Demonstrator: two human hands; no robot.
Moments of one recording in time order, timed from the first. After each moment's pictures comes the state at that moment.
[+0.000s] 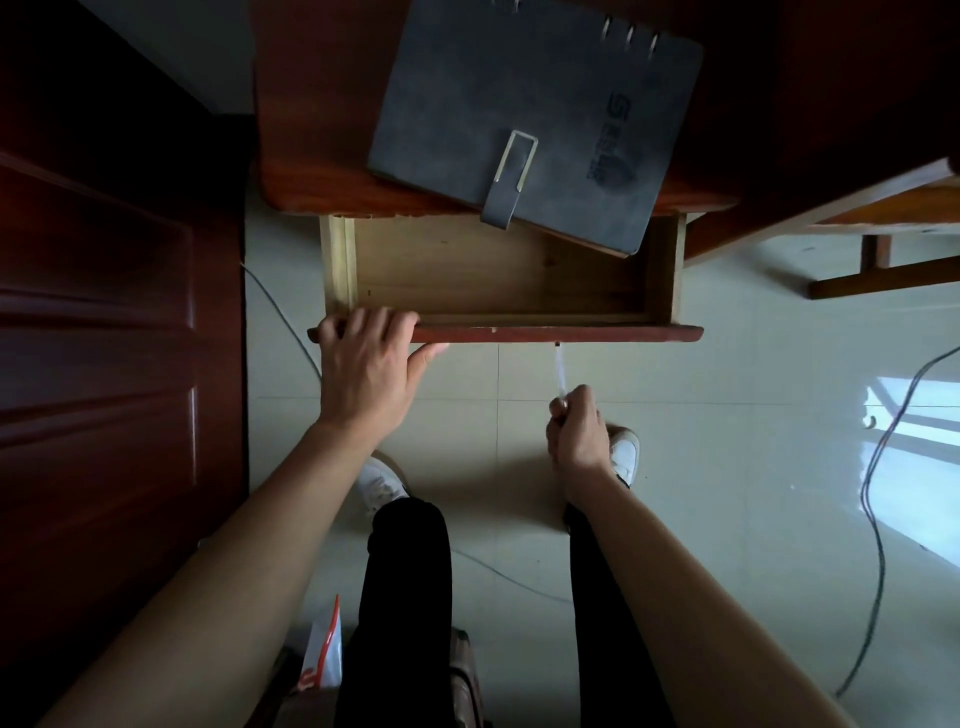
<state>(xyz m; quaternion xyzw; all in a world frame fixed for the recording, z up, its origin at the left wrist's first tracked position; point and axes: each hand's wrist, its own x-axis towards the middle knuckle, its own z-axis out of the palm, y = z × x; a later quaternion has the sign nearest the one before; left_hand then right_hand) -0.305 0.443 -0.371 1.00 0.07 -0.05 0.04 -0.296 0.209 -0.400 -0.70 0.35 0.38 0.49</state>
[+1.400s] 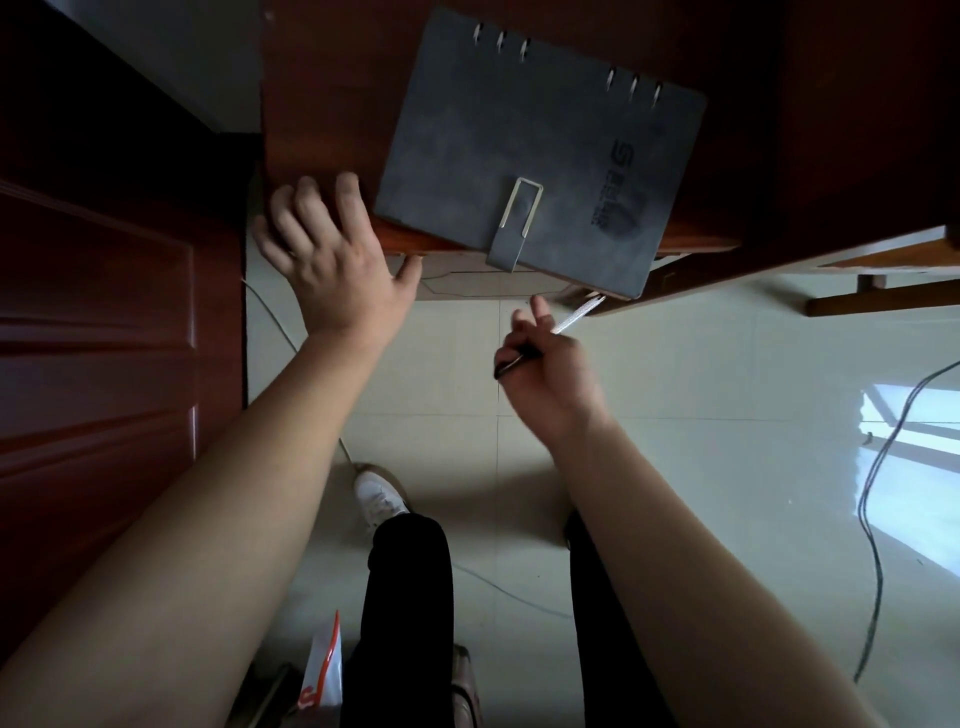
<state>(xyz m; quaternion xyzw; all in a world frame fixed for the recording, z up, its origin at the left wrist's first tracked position) -0.198 0.476 -0.351 0.97 0.24 0.08 -0.05 -0.199 0.286 -0.349 -0.26 0.45 0.32 0.79</state>
